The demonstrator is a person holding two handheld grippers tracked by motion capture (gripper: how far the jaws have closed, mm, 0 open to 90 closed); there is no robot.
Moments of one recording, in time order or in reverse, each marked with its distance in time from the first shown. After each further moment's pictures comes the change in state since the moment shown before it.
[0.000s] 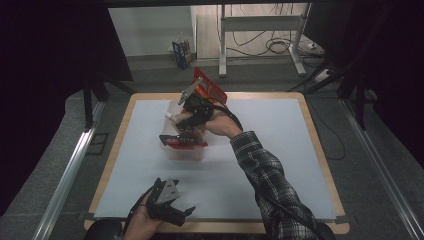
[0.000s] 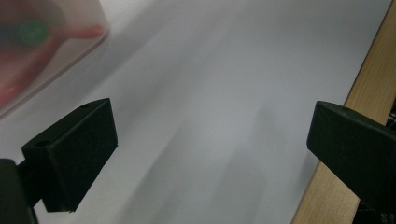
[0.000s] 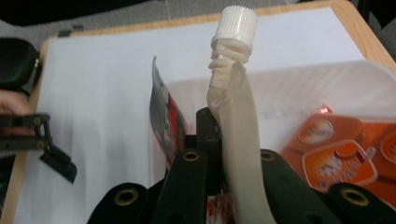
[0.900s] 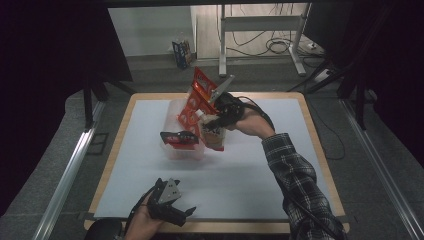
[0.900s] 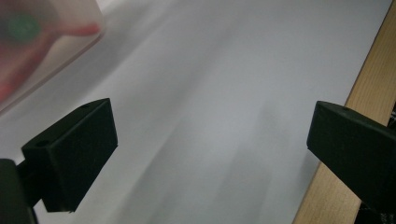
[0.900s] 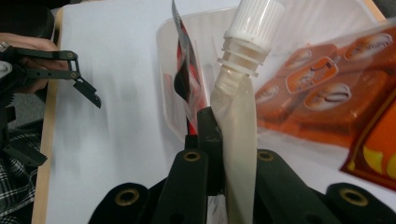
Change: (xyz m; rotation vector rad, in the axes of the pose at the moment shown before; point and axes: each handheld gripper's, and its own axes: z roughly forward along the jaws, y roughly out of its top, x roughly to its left) left arm -0.001 0.000 0.003 0.009 -0.003 0.001; right arm -0.004 -0.048 -0.067 0.063 0.007 0.042
